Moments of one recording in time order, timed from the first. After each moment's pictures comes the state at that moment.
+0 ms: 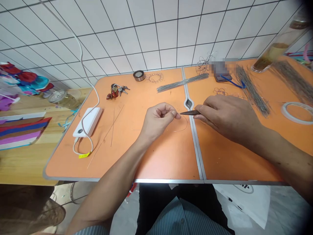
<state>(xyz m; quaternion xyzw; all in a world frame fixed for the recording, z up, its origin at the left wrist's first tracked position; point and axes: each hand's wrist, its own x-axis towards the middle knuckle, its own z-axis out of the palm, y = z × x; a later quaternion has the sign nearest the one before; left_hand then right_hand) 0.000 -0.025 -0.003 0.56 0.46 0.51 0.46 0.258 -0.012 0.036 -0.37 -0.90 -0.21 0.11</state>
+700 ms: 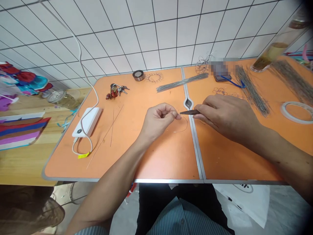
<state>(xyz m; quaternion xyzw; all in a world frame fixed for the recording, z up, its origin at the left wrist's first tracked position) 0.003 -0.027 0.001 0.56 0.46 0.50 0.47 0.258 -0.010 0.033 -0.37 -0.90 -0.19 0.12</state>
